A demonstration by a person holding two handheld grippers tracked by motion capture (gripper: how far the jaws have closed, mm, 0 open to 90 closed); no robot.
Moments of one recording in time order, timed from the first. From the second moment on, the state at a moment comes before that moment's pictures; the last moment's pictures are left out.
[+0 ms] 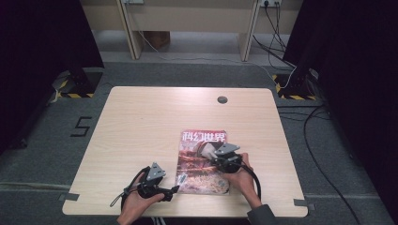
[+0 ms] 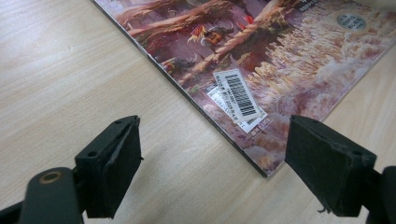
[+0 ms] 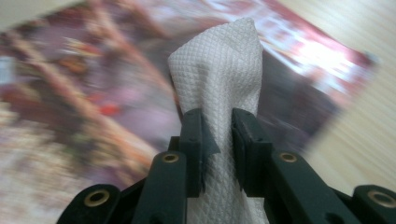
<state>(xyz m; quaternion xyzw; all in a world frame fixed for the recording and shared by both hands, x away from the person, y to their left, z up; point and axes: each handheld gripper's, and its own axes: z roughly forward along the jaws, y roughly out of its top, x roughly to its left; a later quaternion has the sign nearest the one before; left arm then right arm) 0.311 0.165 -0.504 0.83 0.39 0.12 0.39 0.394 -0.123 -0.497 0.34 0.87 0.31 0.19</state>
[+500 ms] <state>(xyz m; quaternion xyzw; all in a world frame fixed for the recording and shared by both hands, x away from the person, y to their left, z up) 0.298 0.166 -0.503 0.83 0.38 0.12 0.38 0.377 -0.090 -0.498 0.30 0.88 0.32 0.18</state>
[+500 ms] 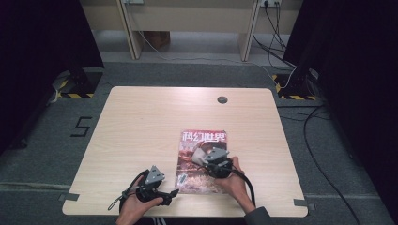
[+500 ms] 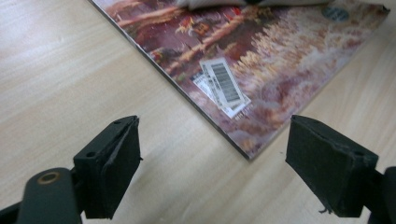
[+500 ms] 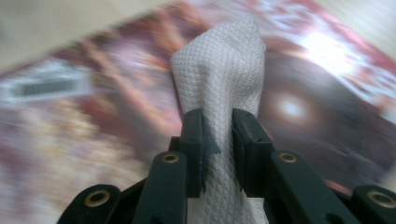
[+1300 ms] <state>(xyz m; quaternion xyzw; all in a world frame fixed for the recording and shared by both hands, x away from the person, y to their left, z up) 0.291 0.178 -0.499 0.83 0.38 0.12 0.38 0.366 -0.124 -0.497 0.32 0.88 0.32 0.18</state>
